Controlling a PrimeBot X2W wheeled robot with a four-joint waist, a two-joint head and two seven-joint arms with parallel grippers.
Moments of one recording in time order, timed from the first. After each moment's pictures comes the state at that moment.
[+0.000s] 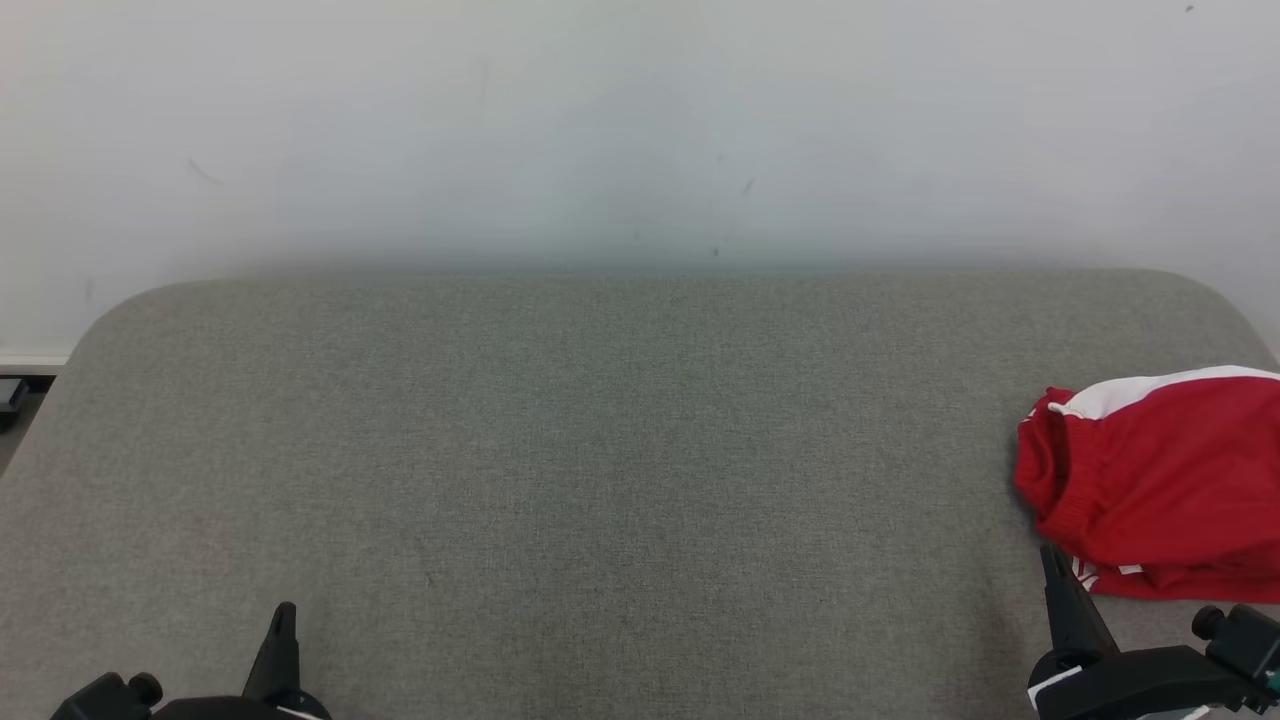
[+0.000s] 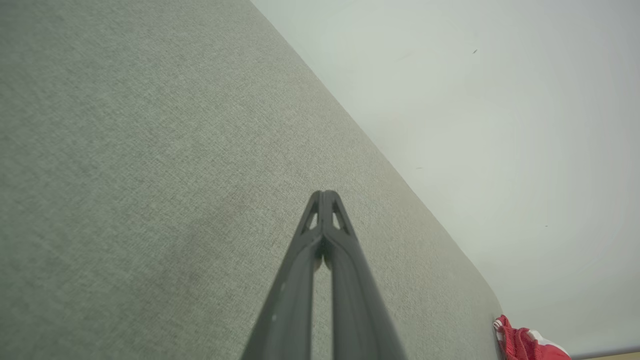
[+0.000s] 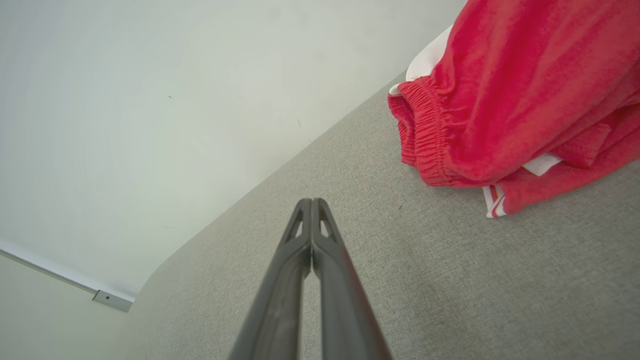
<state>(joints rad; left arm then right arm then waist) -0.06 0.16 -0.18 0.34 -0.96 0.03 -0.11 0.01 -0.04 -0.12 0.29 0.77 0.13 -0.07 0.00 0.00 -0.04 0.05</state>
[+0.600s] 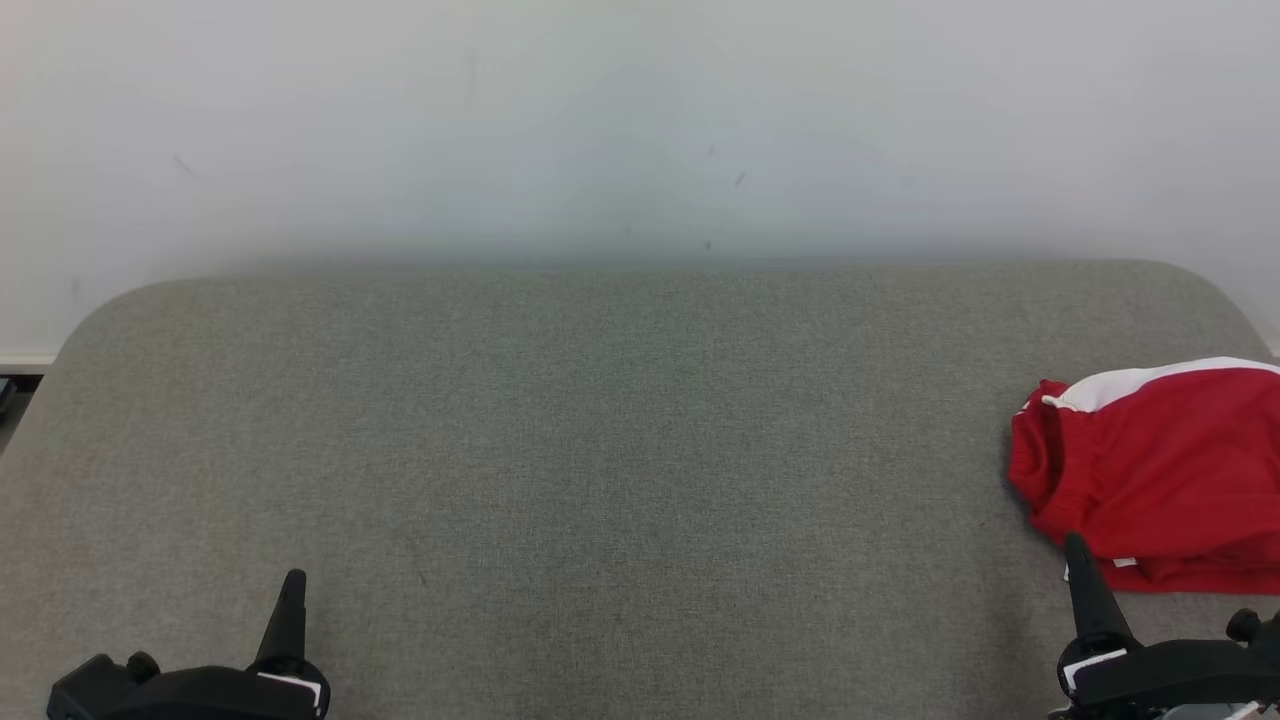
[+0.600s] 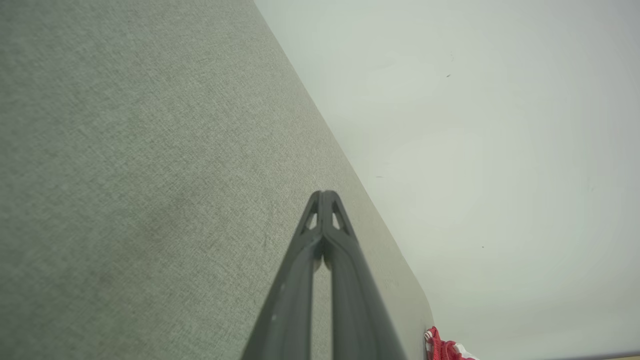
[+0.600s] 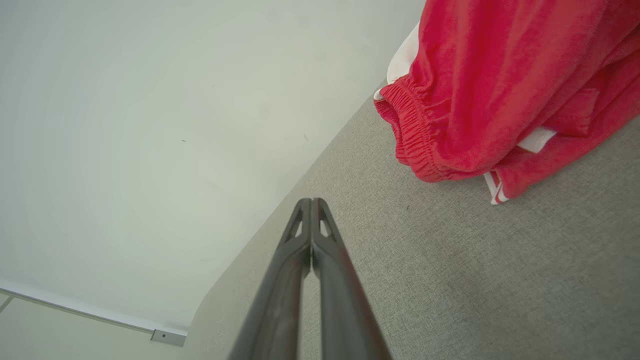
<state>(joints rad) -0.11 0.13 -0.15 0.35 -1.14 -0.01 -0.06 0.01 -0.04 -0.15 0.25 0.99 0.13 -0.02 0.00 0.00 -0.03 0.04</state>
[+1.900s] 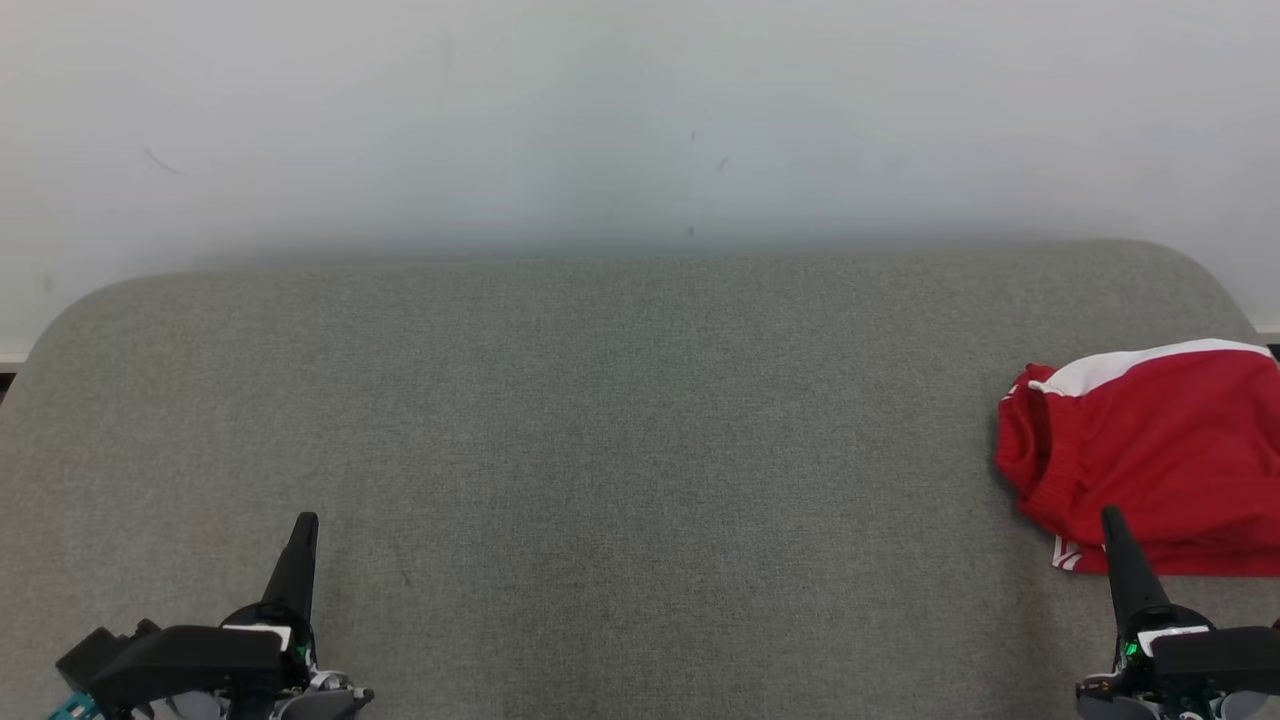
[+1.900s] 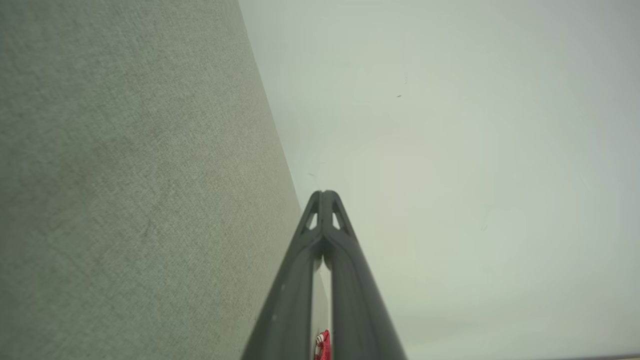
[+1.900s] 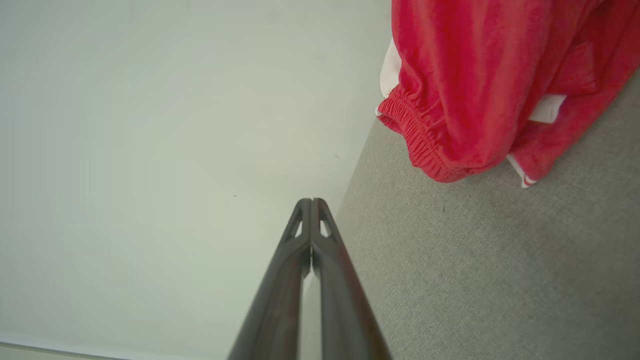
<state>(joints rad) -0.19 0.08 -0.09 0.36 -1.44 -0.08 0.03 0.00 -0.04 -0.22 0.19 1.38 0.13 0.07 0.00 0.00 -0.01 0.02</state>
